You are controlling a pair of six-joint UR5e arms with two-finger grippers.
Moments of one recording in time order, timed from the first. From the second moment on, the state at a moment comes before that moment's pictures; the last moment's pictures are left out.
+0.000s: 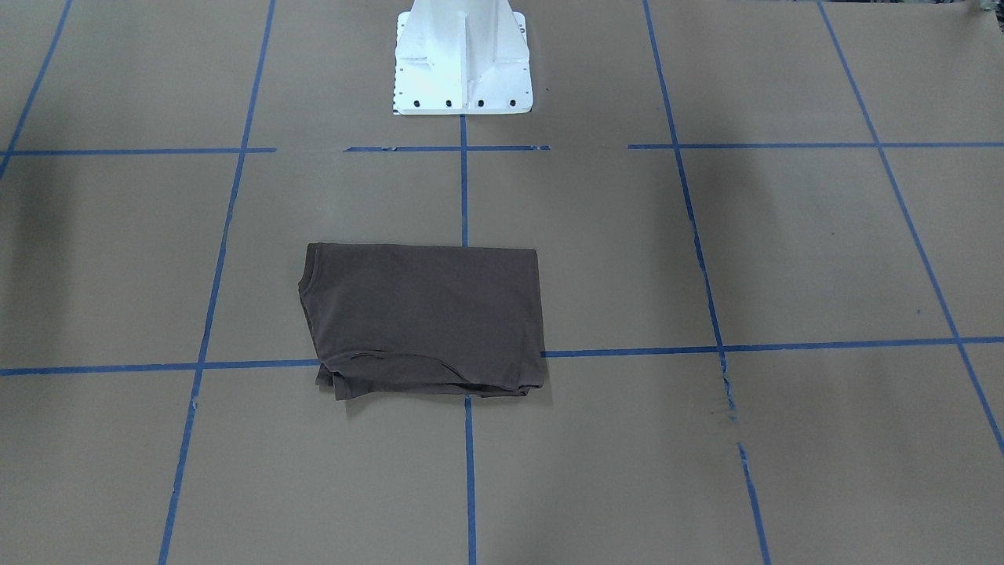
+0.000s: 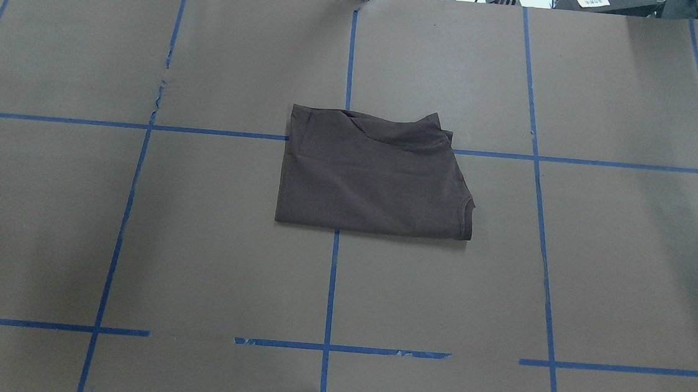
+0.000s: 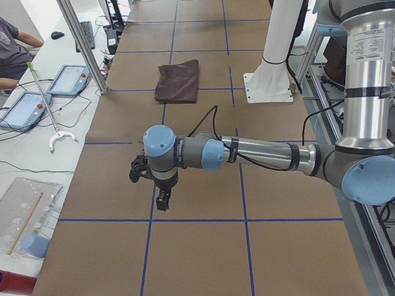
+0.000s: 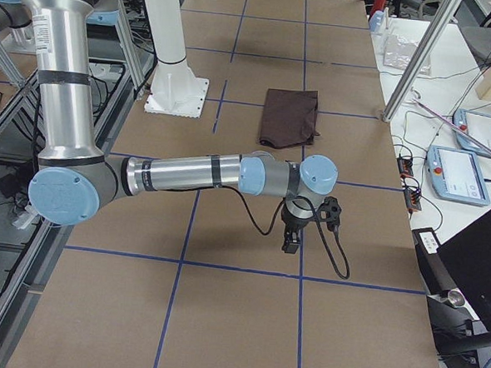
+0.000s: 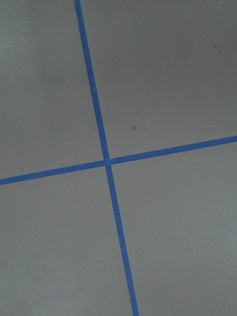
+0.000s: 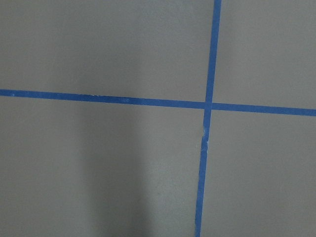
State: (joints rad) left arm -1.53 -1.56 -1.75 -1.55 -2.33 0.08; right arm 1.49 -1.48 1.65 -1.76 2.36 -0.02
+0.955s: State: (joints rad) left arm -1.53 -1.56 -1.75 -1.55 -2.33 0.08; right arm 1.49 -1.49 1.65 -1.76 2.40 -0.02
